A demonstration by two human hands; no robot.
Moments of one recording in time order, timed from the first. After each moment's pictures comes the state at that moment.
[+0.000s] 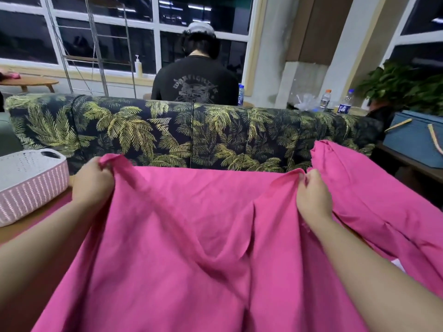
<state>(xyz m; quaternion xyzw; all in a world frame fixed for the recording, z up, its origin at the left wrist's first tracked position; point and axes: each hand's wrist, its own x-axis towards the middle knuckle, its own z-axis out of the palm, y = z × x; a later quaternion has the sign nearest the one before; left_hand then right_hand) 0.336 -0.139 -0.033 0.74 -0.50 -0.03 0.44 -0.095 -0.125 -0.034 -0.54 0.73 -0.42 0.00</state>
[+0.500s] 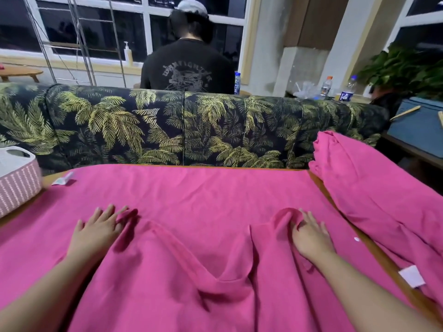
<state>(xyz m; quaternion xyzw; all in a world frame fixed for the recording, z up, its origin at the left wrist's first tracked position) 0.328 -0.142 -0.148 0.76 -0.64 -0.02 -0.02 -0.133 -0.142 -0.138 -0.61 0.79 0.02 0.03</state>
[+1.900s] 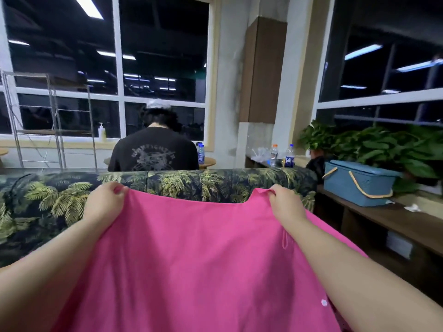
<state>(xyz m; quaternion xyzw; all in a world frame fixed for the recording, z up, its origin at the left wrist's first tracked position) 0.213 -0.204 0.086 0.66 -0.59 -0.02 0.46 -0.180 -0.144 0.096 -0.59 0.74 -0.31 -0.10</state>
